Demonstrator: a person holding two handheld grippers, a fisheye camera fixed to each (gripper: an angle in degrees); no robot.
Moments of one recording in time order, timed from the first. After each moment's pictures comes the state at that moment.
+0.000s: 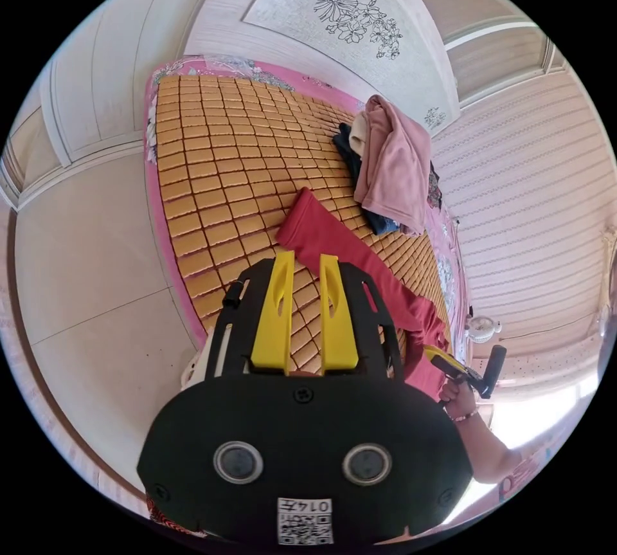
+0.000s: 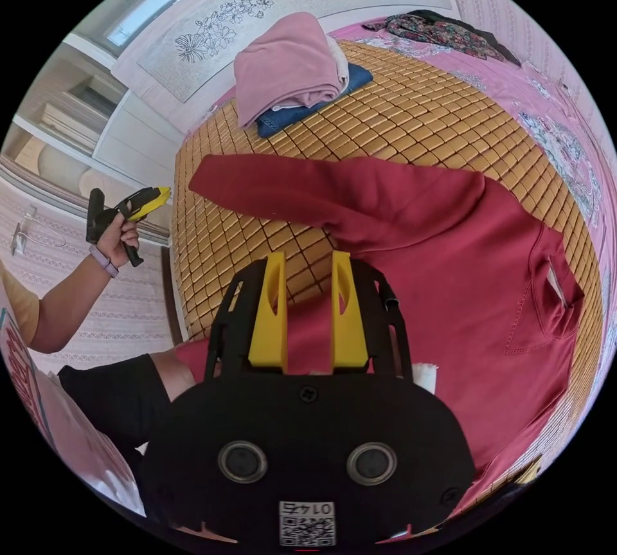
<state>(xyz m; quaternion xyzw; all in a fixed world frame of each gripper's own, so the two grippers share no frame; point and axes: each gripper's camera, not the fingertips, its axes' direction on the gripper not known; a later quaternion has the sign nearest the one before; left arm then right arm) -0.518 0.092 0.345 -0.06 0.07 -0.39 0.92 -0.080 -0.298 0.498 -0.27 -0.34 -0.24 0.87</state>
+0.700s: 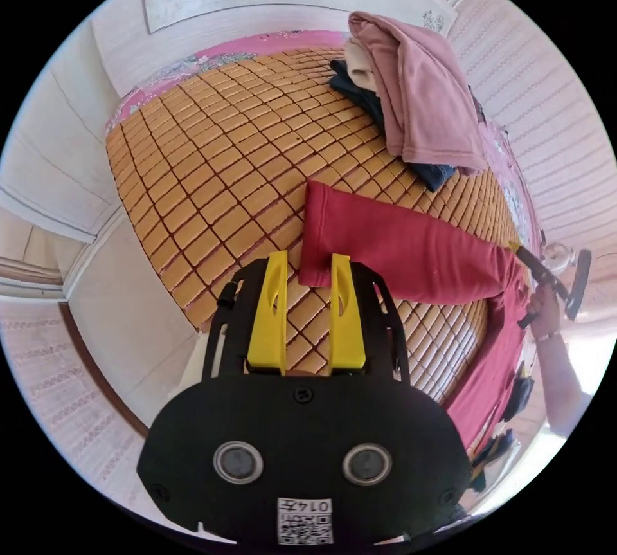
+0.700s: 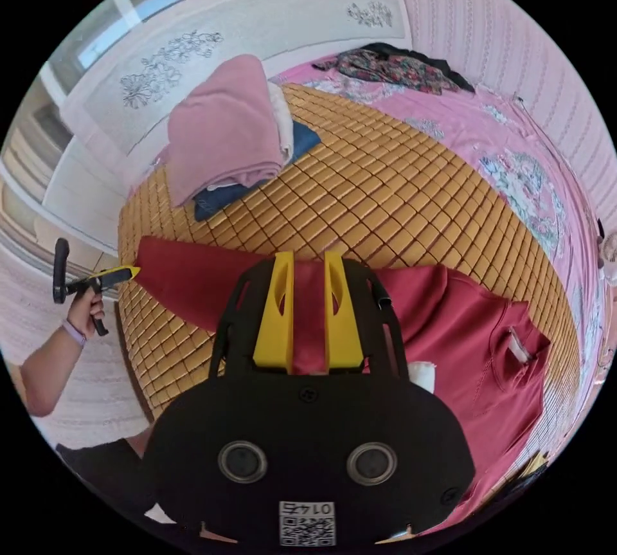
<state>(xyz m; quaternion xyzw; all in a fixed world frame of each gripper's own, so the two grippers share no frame) -0.526 0.011 0.411 -0.18 0.00 -0.26 0.95 -0.121 -0.309 0.517 -0.17 -0.27 -0.24 0.92</state>
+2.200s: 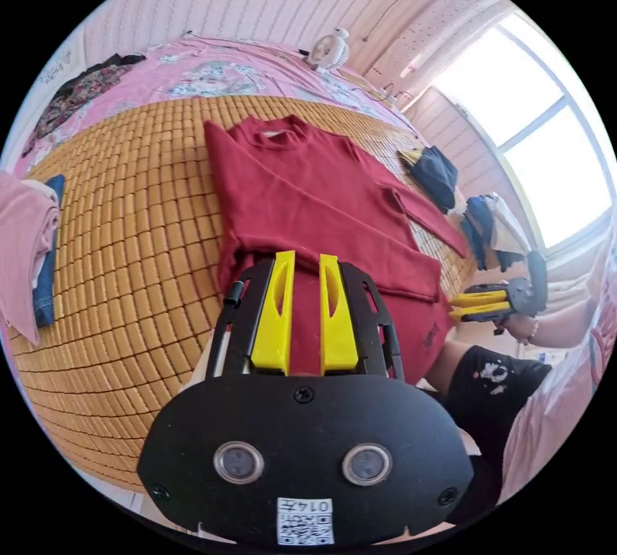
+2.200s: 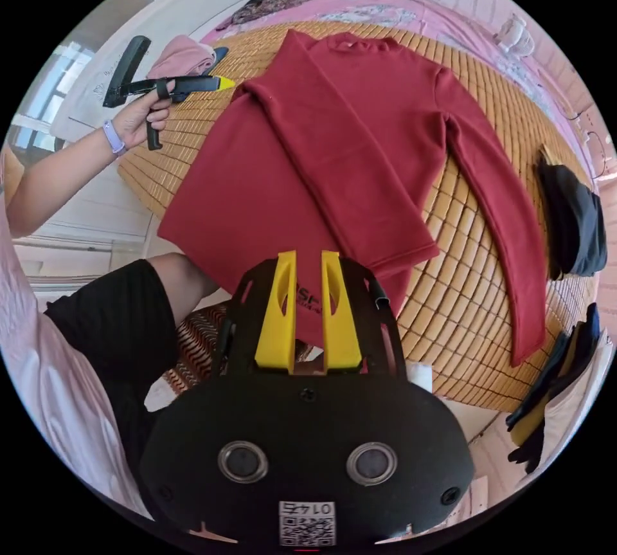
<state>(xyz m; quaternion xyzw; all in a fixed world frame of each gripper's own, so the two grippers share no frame) -0.105 -0.075 0.407 -0.21 0.27 0.25 0.91 0.155 -0.068 0.359 -0.31 -0.13 -0.06 0.94</state>
